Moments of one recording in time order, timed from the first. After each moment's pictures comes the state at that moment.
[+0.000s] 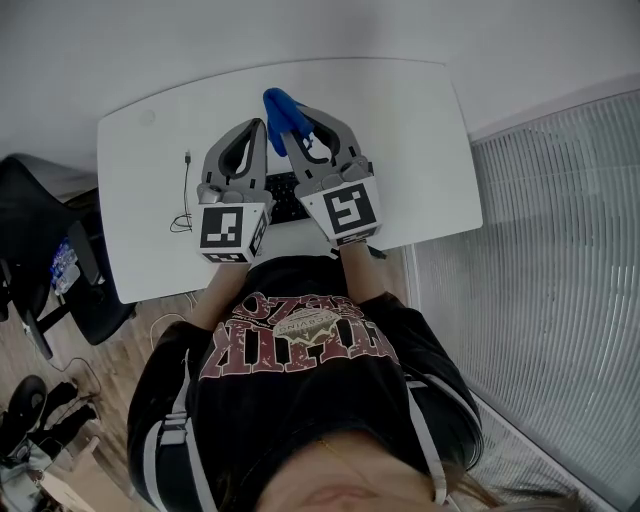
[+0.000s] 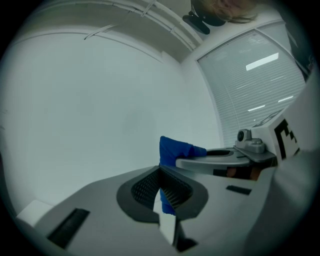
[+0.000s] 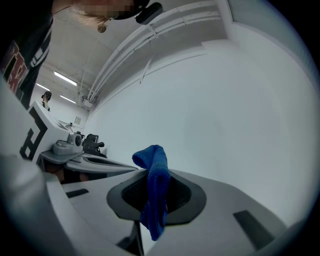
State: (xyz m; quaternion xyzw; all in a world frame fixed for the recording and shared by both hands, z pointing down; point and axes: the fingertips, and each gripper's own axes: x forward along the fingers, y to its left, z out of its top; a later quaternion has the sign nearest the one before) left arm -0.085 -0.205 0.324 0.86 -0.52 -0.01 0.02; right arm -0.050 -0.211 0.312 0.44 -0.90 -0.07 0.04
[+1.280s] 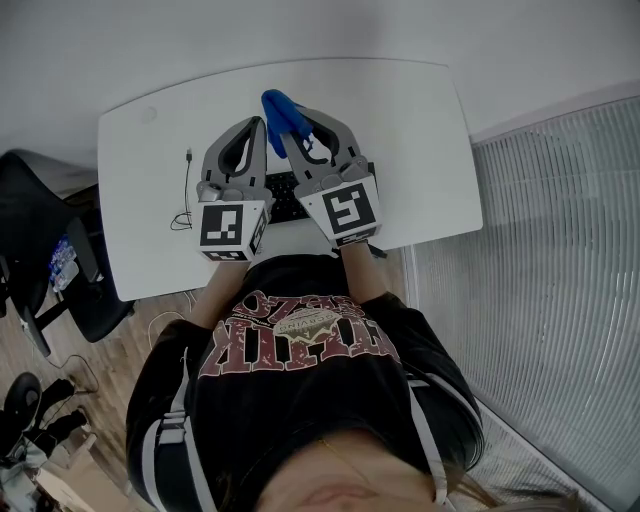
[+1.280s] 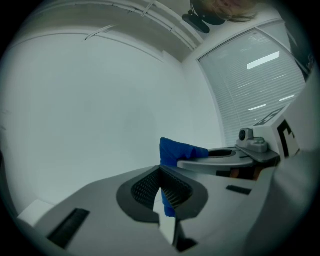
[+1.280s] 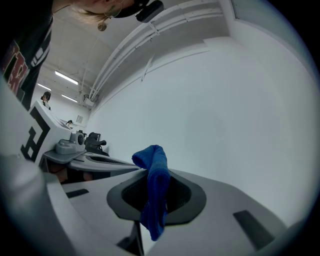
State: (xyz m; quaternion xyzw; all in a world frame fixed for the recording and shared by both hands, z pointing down) left arm -0.095 -0.208 0.329 0.85 -0.52 0.00 0.02; right arm -0.060 -0.212 0.319 0.43 -0.90 -0.07 0.05
